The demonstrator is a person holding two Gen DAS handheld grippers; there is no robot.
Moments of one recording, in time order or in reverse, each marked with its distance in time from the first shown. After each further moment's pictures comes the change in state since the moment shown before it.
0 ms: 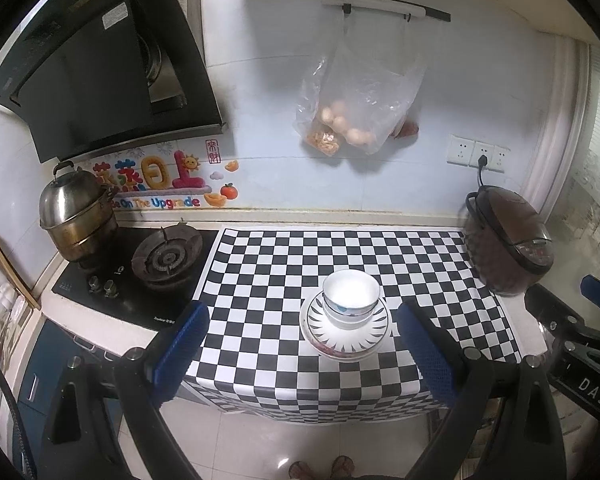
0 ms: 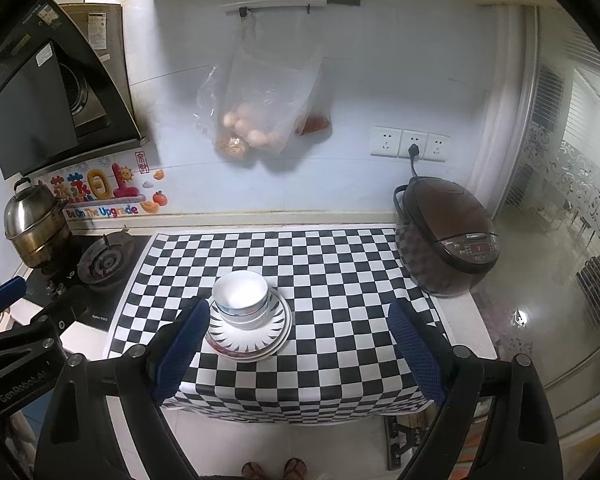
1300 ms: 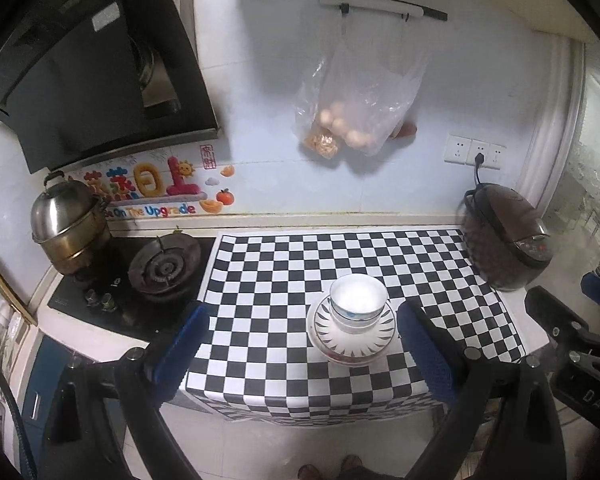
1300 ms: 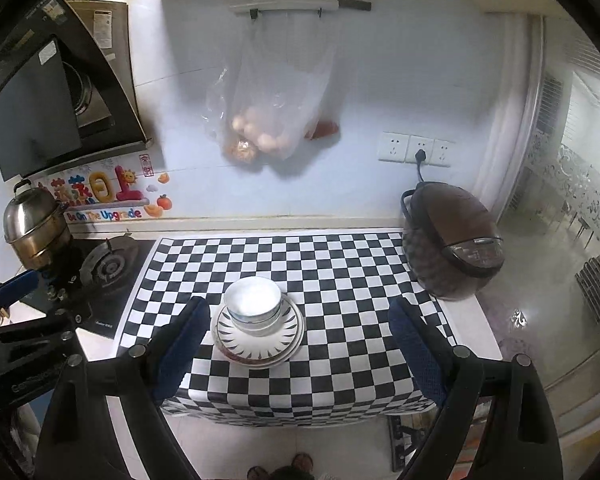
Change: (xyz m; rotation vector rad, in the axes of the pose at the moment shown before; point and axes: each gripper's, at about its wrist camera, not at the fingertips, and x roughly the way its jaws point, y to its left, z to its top) left arm 0.012 0.020 0.013 0.031 -0.005 -0.023; right arm -0.006 0.029 0.004 0.005 -0.012 -0.001
